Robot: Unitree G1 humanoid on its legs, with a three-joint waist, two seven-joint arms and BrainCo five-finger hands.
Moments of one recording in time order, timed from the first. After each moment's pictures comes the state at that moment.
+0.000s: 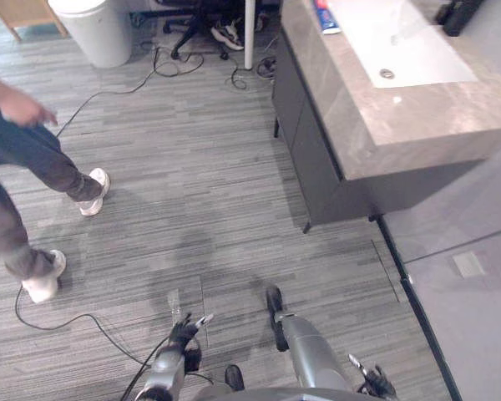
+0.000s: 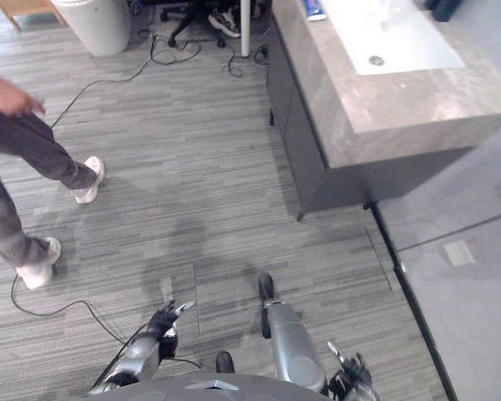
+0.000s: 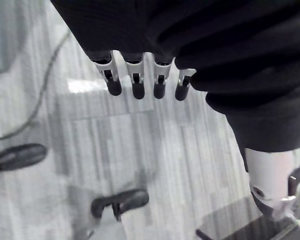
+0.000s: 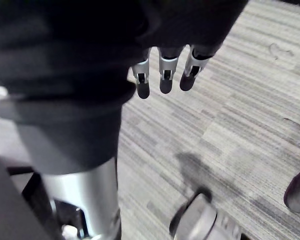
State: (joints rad) left arm -0.08 0.07 0.09 1.08 -0.01 -0.16 0.05; right arm 0.16 -0.03 -0.49 1.13 0.37 -0.16 -0.04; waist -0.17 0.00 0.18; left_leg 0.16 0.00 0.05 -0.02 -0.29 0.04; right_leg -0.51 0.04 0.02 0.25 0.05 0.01
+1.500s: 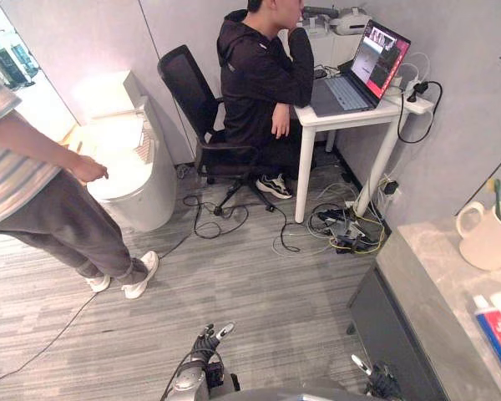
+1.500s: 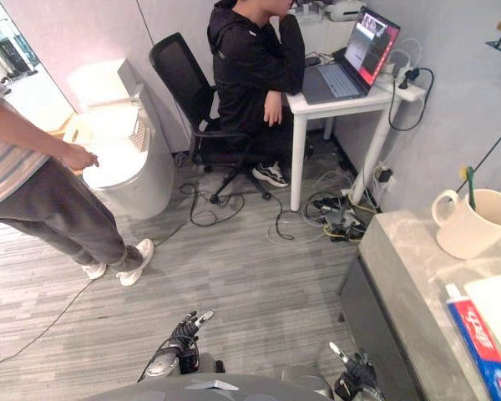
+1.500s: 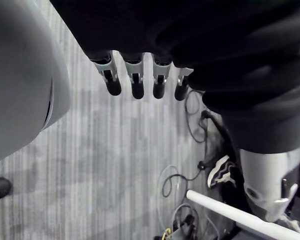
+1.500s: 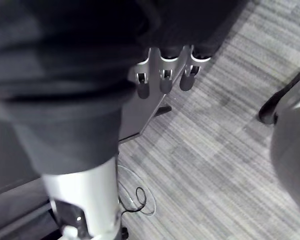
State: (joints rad) left arm 0.04 -0.05 0.15 1.01 -0.02 -0.17 0.03; right arm 0.13 -0.03 -0.40 1.00 0.33 -0.16 0.00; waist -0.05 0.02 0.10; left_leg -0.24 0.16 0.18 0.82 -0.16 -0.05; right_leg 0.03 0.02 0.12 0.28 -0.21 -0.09
